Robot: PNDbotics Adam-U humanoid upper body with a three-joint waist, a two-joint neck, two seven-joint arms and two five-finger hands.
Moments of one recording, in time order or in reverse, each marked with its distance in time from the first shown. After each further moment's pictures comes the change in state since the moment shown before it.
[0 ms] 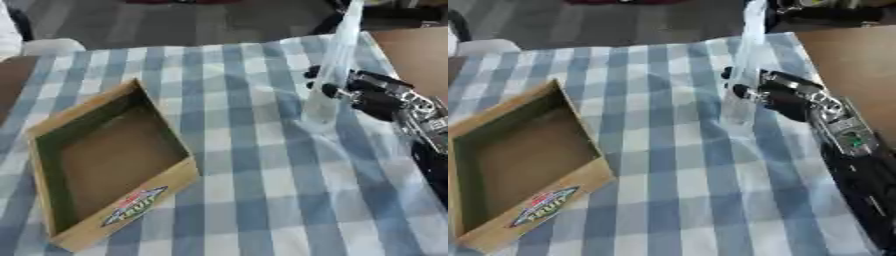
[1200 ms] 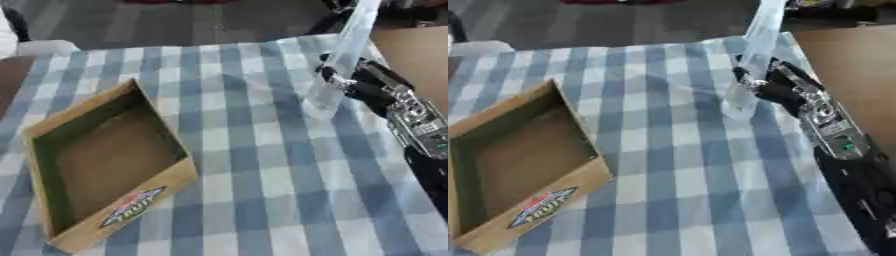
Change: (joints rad) left arm 0.000 -0.008 0.000 0.000 0.000 -0.003 -0.013; right arm 0.016 0.006 0.012 -0.062 0.044 0.000 -0.372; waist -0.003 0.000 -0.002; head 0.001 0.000
